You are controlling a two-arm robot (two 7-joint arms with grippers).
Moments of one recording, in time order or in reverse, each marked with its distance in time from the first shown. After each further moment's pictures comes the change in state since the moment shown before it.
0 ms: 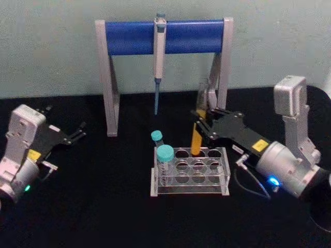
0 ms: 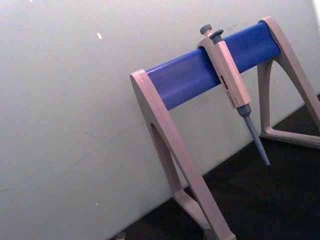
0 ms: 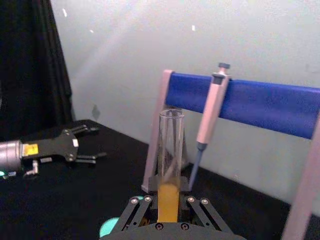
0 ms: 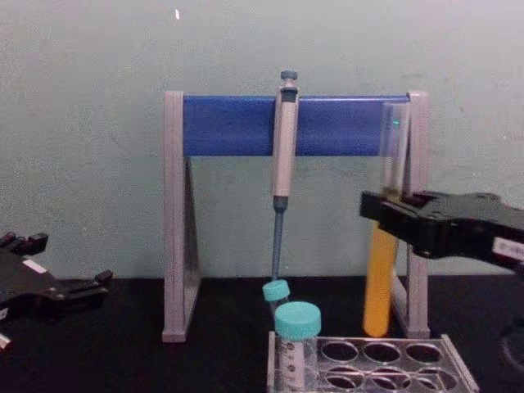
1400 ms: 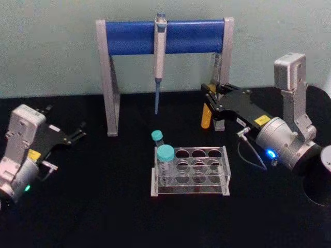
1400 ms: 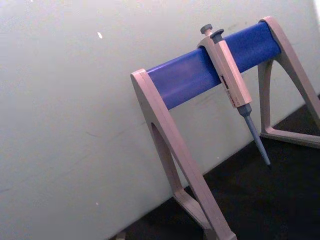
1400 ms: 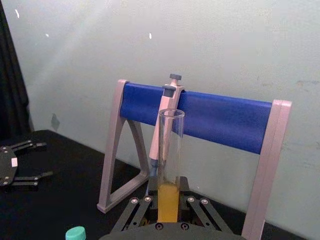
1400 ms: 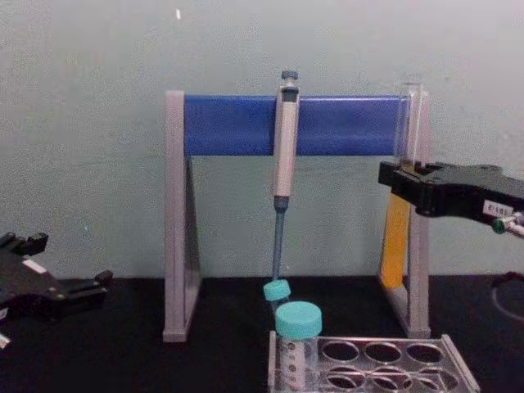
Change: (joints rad) left arm 0.000 0.000 0.000 0.000 0.000 0.000 0.000; right arm 0.134 -0.068 0.017 0.159 -0.046 -0.030 -0.053
